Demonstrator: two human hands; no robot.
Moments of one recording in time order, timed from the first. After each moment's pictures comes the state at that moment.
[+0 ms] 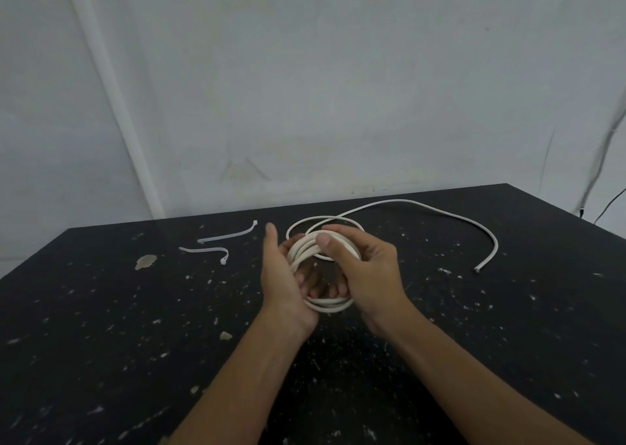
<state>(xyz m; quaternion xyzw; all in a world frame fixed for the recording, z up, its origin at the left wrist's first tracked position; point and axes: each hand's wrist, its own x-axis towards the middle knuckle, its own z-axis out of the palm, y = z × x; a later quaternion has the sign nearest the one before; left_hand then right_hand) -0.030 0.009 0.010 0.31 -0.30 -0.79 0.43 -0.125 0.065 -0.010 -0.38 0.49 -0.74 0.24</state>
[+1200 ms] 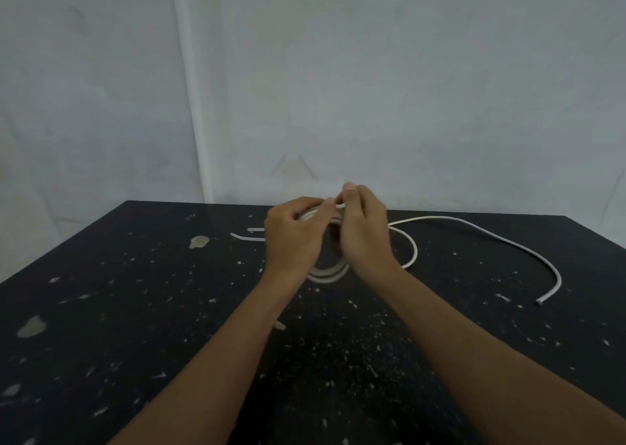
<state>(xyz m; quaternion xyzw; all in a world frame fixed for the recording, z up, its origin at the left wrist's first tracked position) 0.024 -0.065 0.028 0.31 -0.64 -0.39 0.58 -0.073 -0.032 0.034 -0.43 0.59 -0.67 0.10</state>
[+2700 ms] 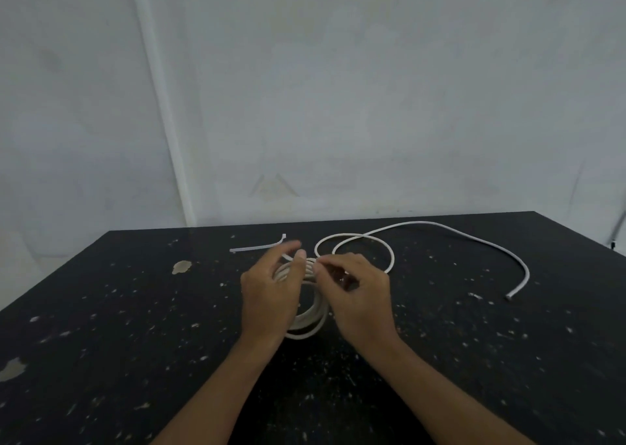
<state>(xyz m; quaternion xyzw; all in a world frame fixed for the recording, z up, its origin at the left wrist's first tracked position) 0.034 -0.043 -0.018 0.32 -0.69 -0.31 0.57 -0.087 0.028 -0.032 -0.53 0.54 -0.65 -0.05</state>
